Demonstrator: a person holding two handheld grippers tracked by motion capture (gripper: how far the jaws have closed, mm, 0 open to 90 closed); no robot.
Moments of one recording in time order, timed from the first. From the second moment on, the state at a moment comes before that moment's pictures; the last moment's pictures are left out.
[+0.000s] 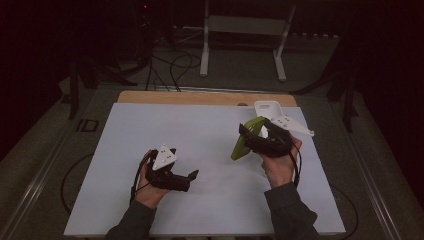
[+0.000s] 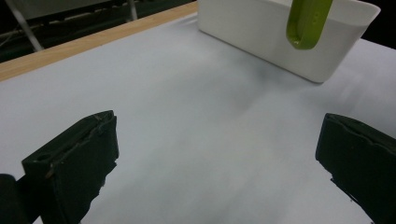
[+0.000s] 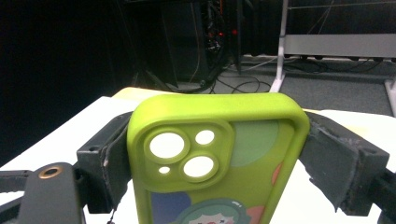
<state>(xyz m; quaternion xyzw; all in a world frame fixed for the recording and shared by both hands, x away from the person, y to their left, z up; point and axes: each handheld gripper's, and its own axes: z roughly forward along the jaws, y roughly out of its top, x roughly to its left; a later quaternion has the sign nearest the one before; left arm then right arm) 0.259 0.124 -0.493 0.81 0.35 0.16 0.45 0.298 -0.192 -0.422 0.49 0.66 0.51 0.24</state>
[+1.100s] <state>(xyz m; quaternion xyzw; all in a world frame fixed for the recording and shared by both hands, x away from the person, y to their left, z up) 0.253 0.155 -0.499 0.80 0.37 0.18 0.44 0.310 -0.202 -0.416 0.51 0.66 0.50 0.26</state>
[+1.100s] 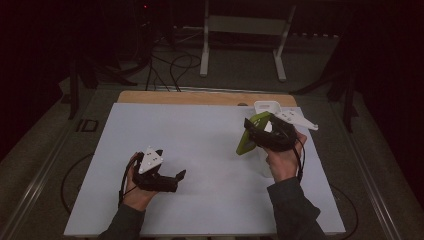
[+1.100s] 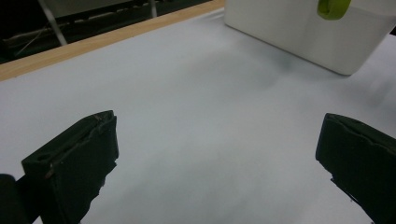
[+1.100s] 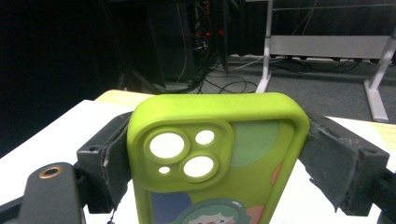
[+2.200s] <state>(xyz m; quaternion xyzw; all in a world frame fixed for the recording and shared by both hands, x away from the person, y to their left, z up) 0.249 0.173 -0.503 0.79 0.38 0.19 0.43 0.318 -0.211 -0.409 0.51 0.65 0.48 0.28</state>
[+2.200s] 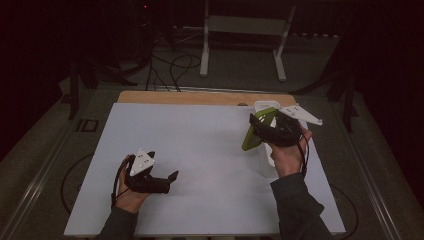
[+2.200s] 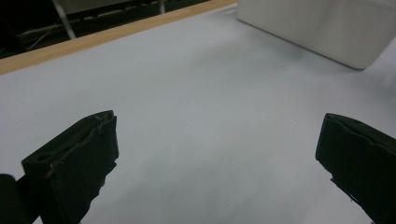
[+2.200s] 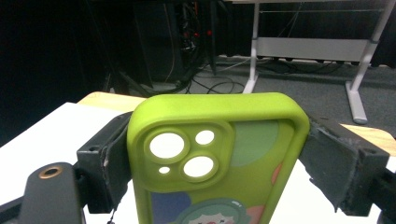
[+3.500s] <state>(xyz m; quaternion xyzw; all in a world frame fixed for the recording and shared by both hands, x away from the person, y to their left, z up) 0.241 0.188 -0.510 0.79 0.39 0.20 0.43 0.333 -0.223 -0.394 0.53 0.64 0.47 0.30</state>
